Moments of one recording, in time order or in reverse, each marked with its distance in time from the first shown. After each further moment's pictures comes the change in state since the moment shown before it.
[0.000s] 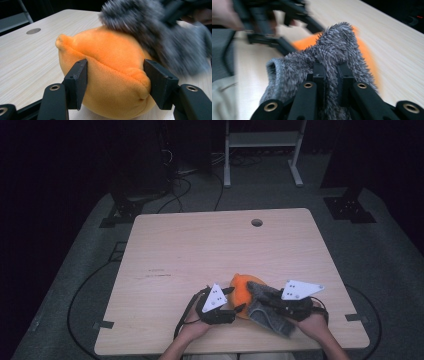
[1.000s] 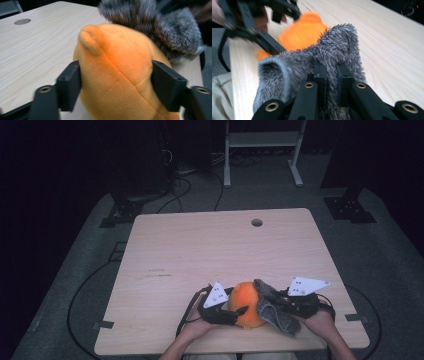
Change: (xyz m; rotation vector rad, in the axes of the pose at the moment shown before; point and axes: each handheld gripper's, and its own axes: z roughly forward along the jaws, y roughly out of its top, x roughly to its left) left arm 0.004 0.006 0.007 0.025 -0.065 -0.144; right arm -0.011 -0.008 -0.008 0.040 0.011 0.037
